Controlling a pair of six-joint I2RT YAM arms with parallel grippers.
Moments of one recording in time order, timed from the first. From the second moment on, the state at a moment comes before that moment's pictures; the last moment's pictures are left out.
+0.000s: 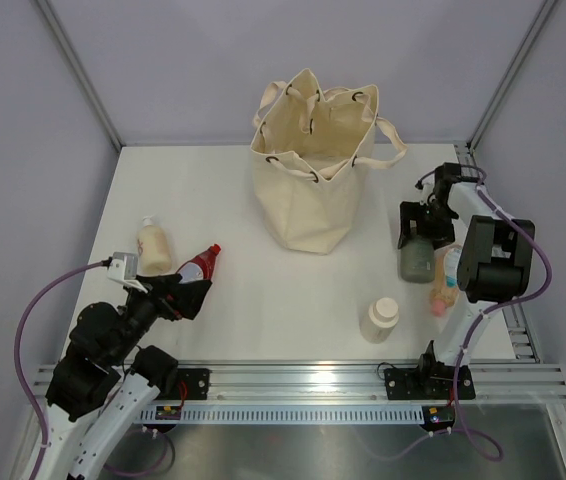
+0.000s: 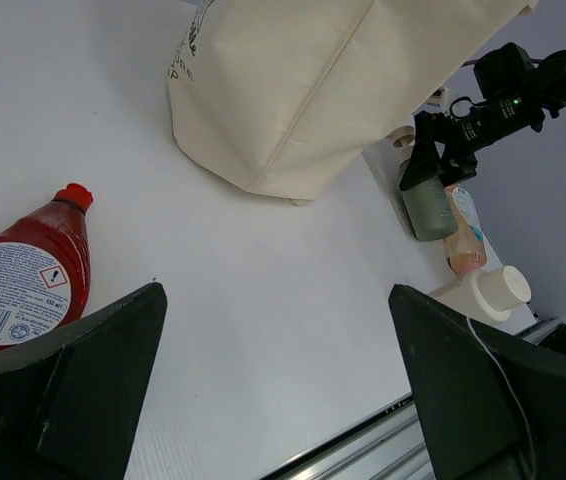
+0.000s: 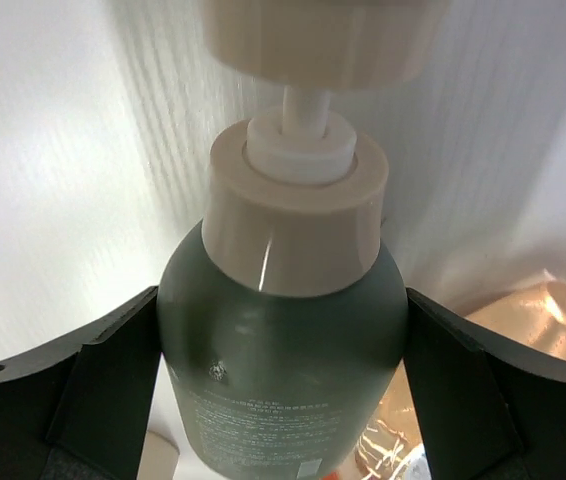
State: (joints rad) left arm -0.50 0.12 0.66 -0.66 0.00 -0.53; right arm -0.11 1.92 1.38 -0.84 -0.12 -0.09
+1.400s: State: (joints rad) left arm -0.50 0.21 0.66 -0.63 0.01 -0.55; right arm -0.12 1.66 2.45 -1.02 -0.65 0.06
